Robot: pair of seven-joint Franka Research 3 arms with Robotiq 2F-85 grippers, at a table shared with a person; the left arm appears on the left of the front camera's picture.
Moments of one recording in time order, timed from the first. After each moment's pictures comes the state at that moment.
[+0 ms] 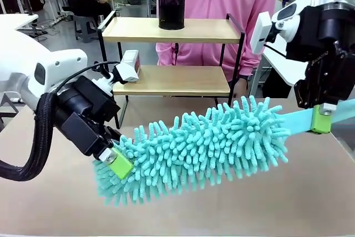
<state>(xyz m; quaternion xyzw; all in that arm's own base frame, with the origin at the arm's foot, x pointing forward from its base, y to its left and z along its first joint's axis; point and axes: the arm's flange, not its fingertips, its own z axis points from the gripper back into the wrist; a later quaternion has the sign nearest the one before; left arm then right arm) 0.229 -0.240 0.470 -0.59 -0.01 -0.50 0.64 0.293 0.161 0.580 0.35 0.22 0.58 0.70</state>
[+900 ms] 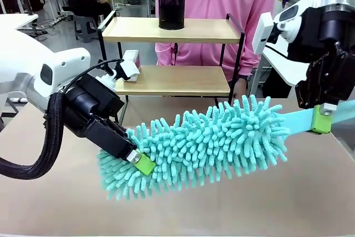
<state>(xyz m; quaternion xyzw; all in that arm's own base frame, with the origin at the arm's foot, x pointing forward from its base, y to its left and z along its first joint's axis) 0.239 -0.244 0.468 -0.57 -0.05 -0.50 0.65 0.294 0.156 0.578 0.36 0.22 0.57 0.71</state>
